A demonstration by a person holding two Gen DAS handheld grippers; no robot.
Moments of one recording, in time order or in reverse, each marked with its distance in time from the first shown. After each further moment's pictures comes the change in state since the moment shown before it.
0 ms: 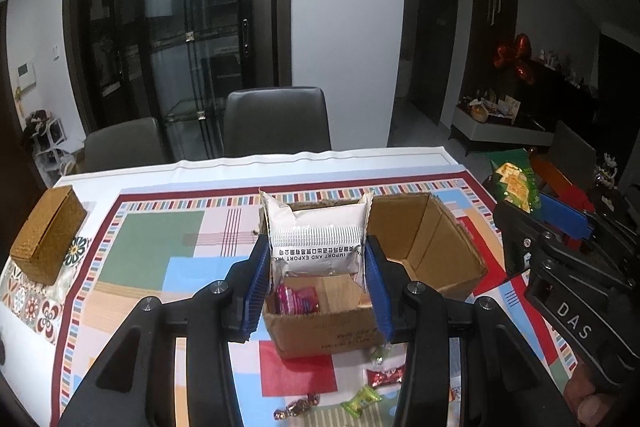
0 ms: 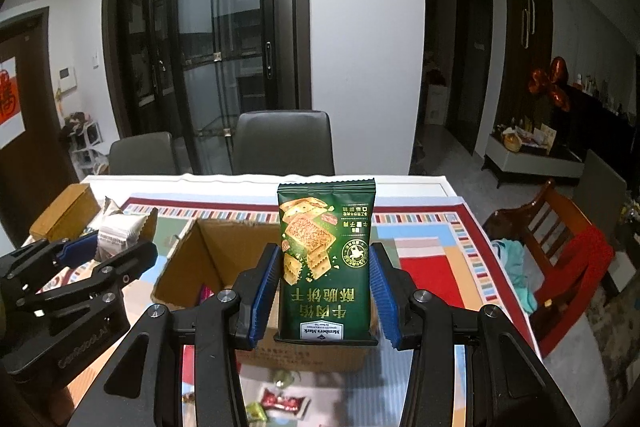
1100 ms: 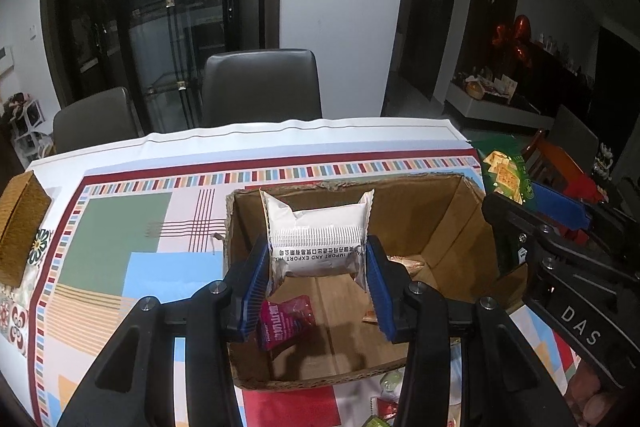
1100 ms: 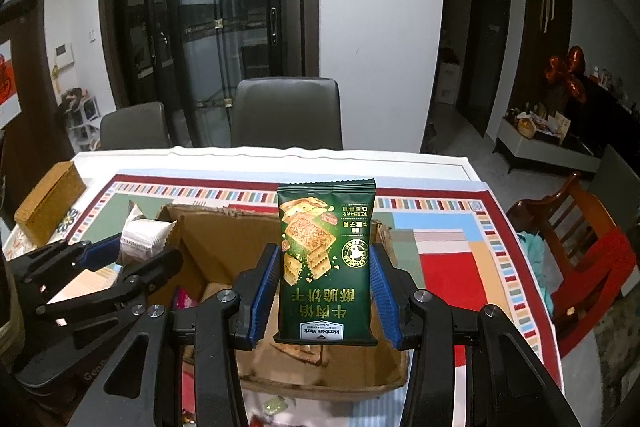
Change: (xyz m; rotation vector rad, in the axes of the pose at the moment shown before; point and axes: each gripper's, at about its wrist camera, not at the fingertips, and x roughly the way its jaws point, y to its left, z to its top) left arm 0.095 0.006 0.000 -0.007 0.115 -0.055; right arm 0.085 0.004 0.001 -0.030 0.112 0.020
